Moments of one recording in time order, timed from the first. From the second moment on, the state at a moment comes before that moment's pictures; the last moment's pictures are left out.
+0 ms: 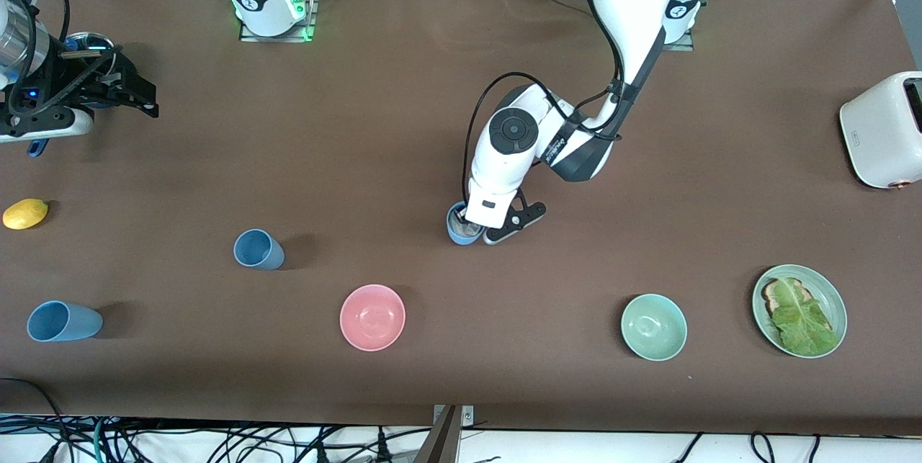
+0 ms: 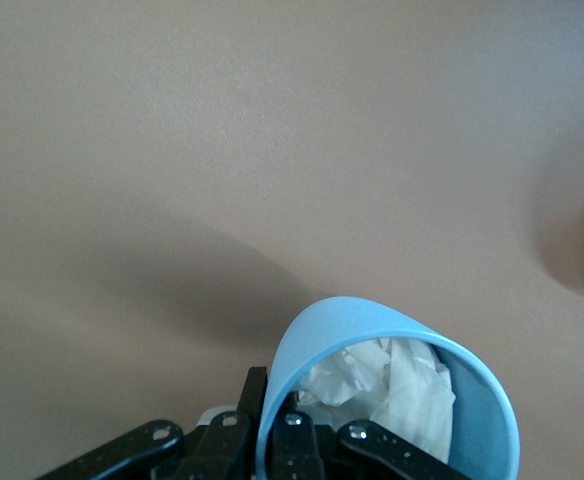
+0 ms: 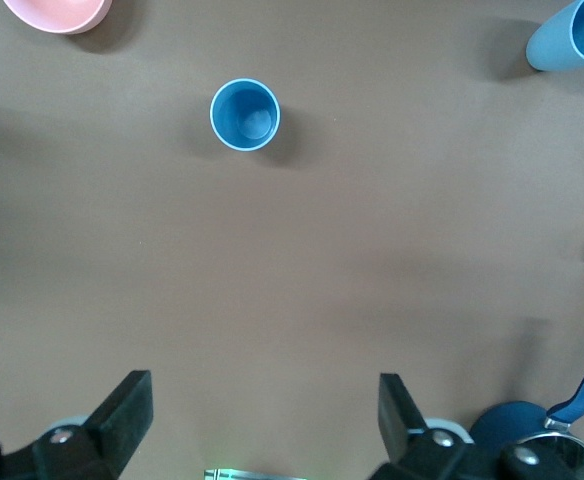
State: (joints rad) left arm -0.59 0.76 -0.09 -1.41 0.00 2.29 -1.22; right arm 0.00 0.03 0.08 -1.57 -0.02 1.52 -0.05
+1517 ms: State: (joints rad) left arm -0.59 0.81 -0.07 -1.40 0.10 2.32 -1.18; right arm 0.00 0.19 0.08 -1.59 -0.02 1.72 -0.05
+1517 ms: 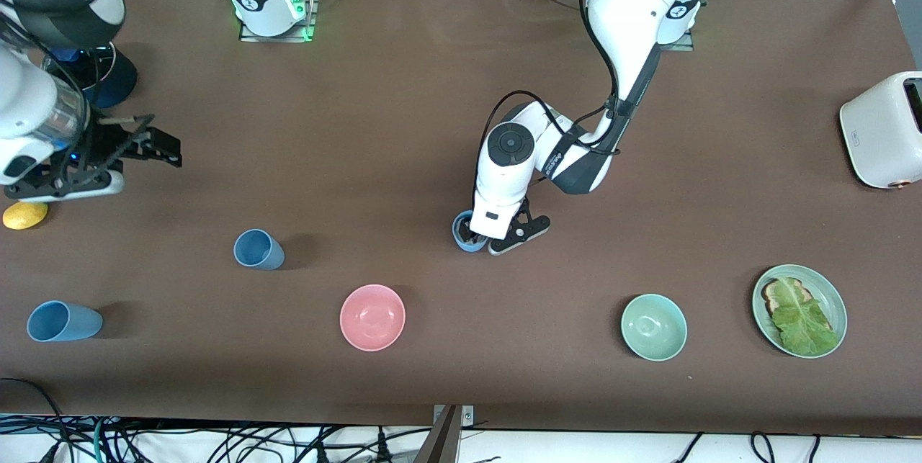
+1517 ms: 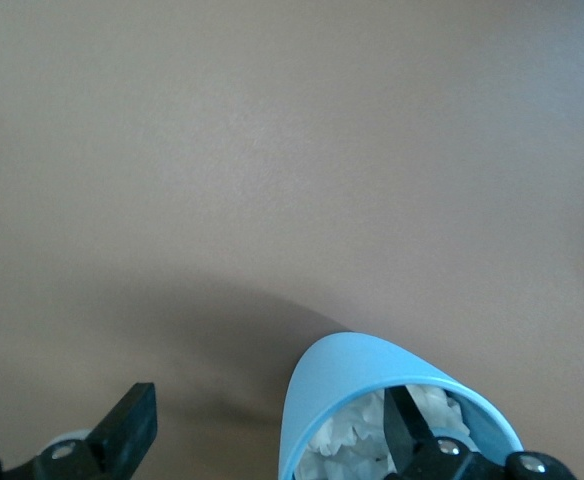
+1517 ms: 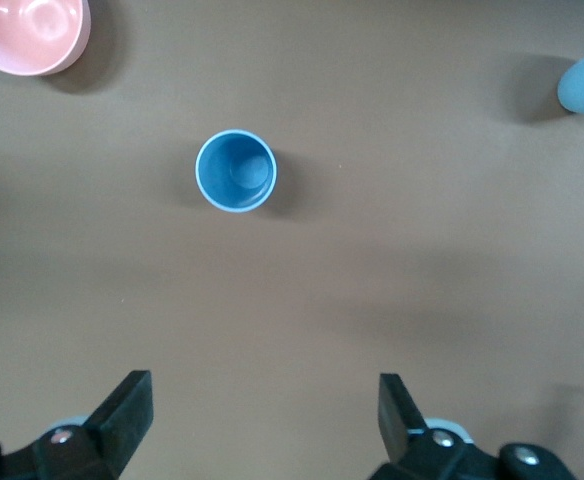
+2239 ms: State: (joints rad) left arm -0.59 0.78 -0.07 -1.36 0.11 2.31 -1.11; right arm -0.01 0.39 0.08 -1.60 -0.02 1.97 -0.09
